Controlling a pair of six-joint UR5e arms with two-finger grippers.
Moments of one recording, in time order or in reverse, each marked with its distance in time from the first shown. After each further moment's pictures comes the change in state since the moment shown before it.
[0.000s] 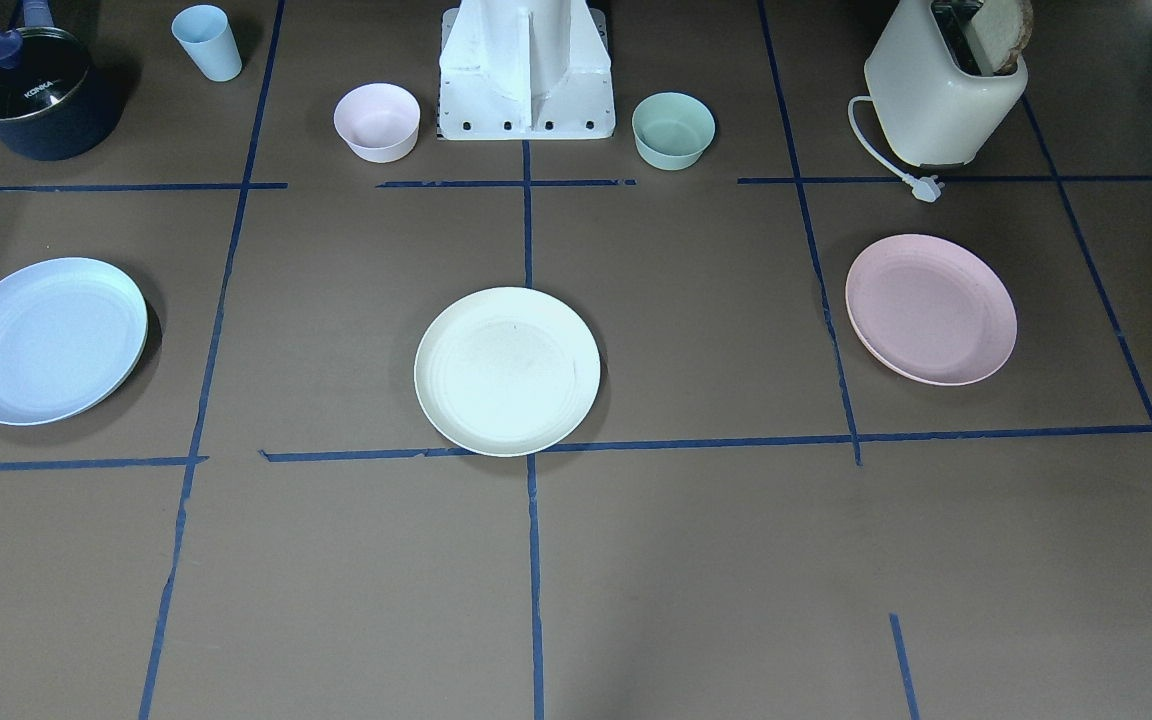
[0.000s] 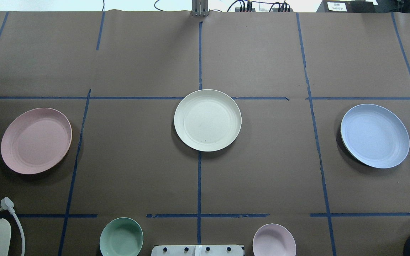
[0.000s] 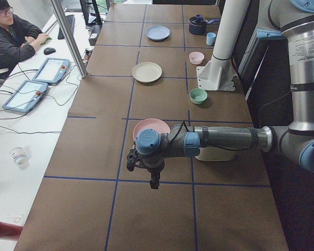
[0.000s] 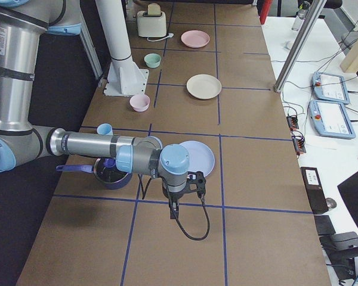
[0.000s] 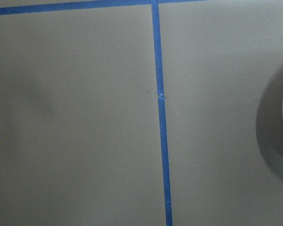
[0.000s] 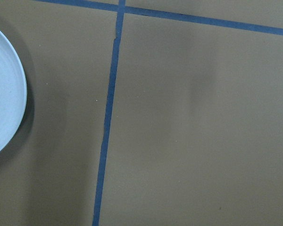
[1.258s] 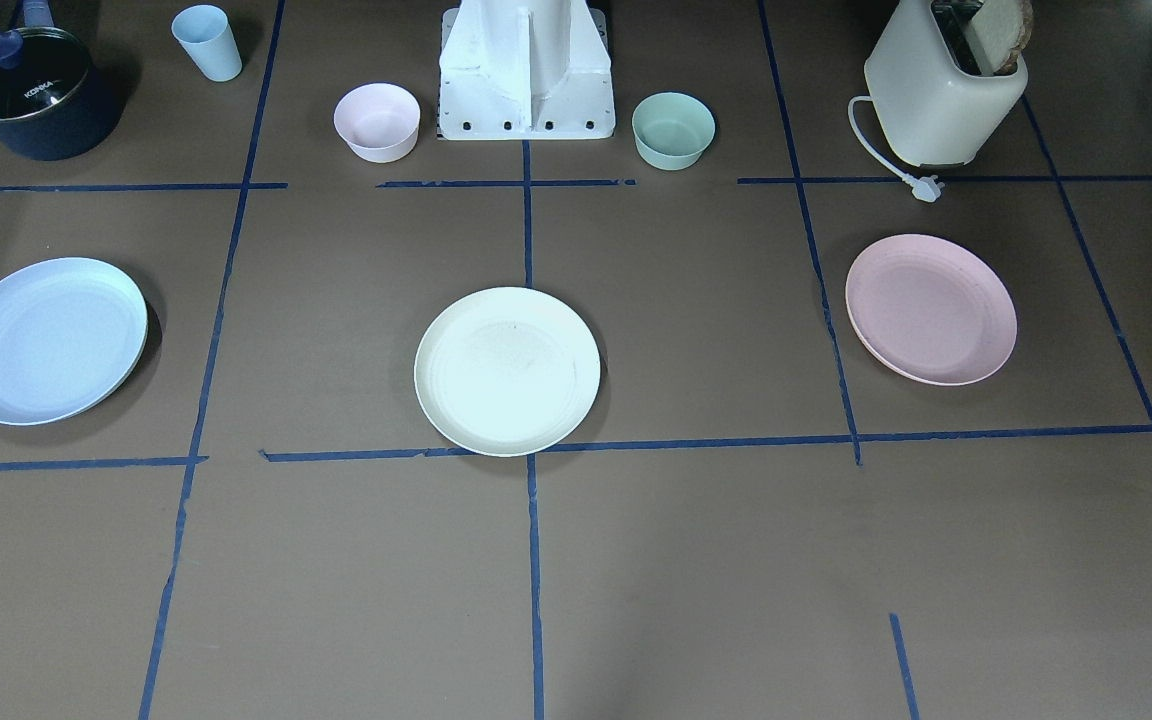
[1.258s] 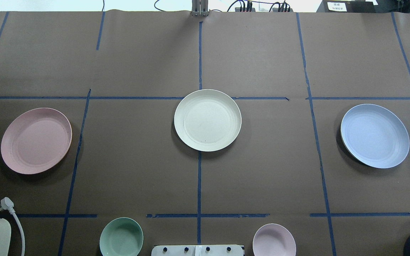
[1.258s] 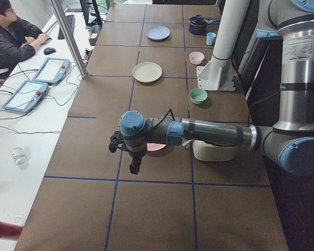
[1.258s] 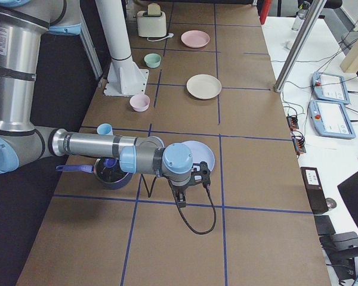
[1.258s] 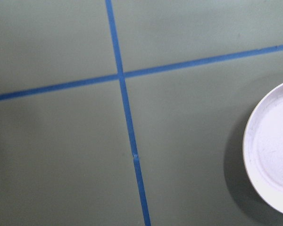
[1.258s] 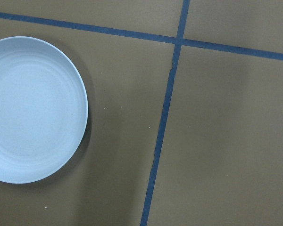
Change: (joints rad) left arm 0.016 -0.133 0.028 -0.098 -0.011 -0.013; right arm -0.020 0.014 -0.023 0.109 0.158 0.000
